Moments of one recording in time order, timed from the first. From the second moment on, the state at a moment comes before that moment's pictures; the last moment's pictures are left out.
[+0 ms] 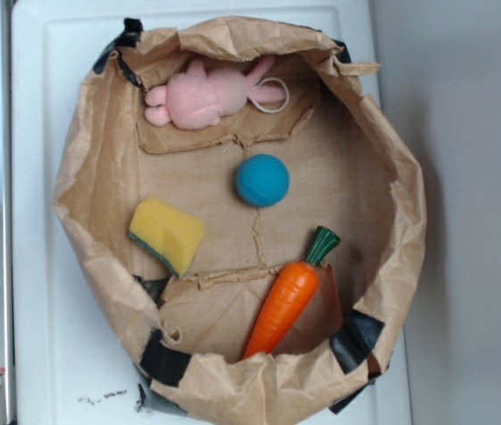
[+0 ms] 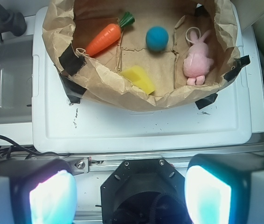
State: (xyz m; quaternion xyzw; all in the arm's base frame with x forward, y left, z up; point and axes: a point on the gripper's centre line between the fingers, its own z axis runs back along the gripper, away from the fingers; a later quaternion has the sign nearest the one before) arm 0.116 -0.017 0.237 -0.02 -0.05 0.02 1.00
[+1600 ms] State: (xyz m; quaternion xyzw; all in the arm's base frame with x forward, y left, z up) arm 0.263 0.002 0.195 -0.03 -0.06 0.03 1.00
